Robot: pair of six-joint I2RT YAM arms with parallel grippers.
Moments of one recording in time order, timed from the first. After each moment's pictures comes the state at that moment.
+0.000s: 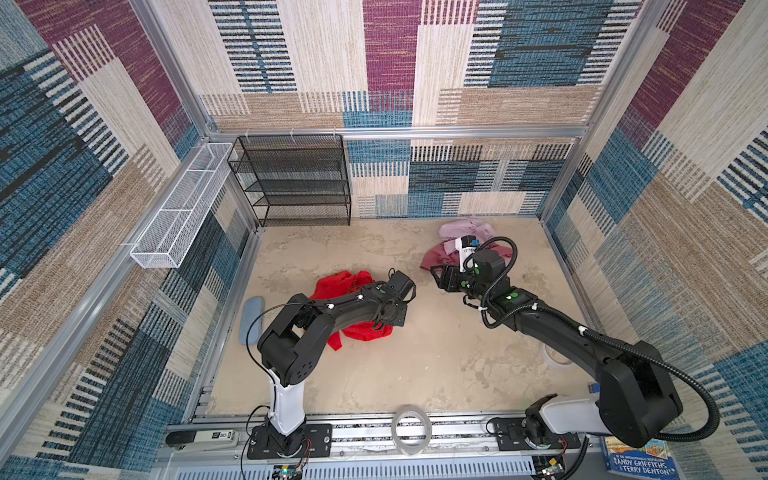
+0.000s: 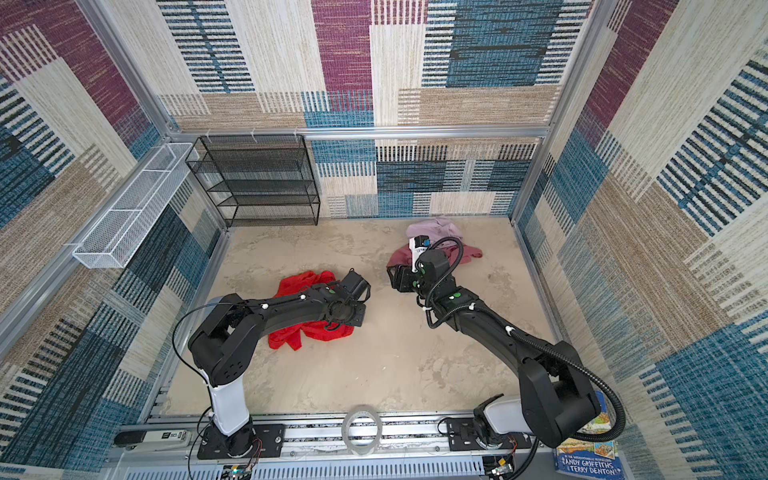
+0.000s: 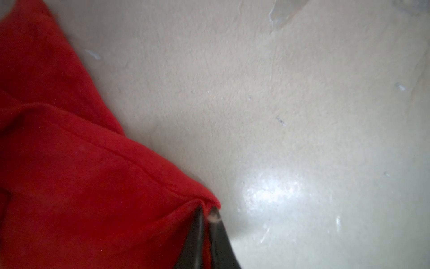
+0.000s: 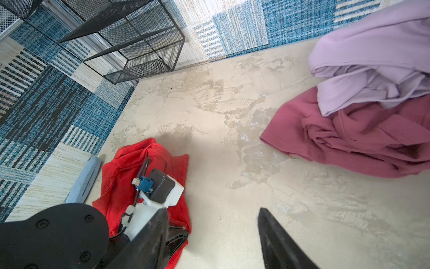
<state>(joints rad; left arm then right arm) -0.74 1.90 1.21 -0.49 -0.14 -0.45 0.46 1.37 0.87 0.03 -0.13 0.48</state>
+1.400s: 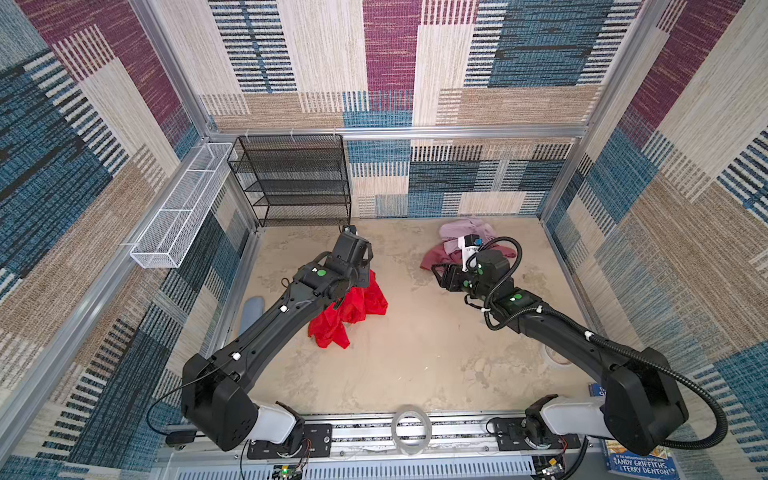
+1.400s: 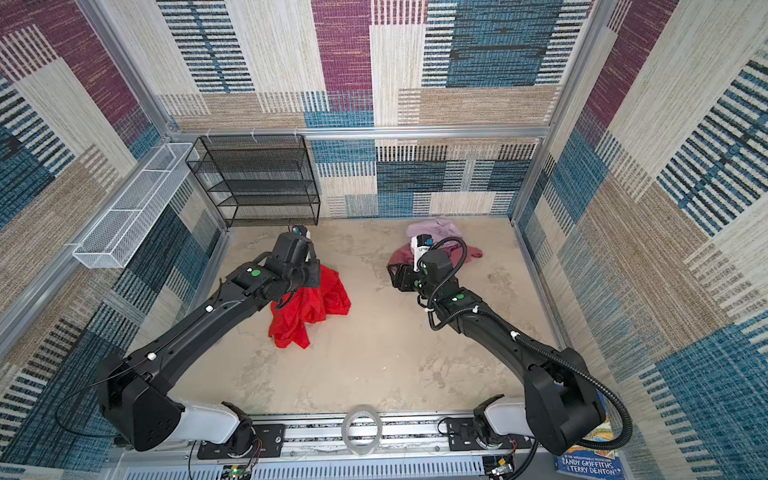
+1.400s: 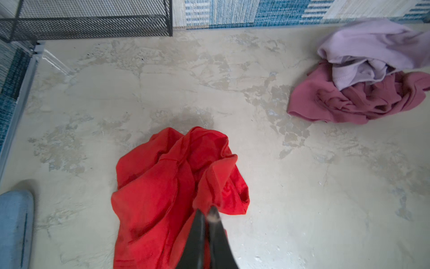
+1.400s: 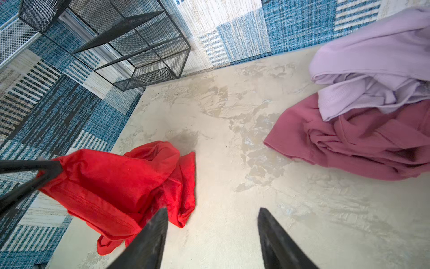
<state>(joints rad) -0.54 1.42 1.33 -0.70 -0.31 -0.36 0.46 1.33 0.86 0.03 -0.14 0.49</state>
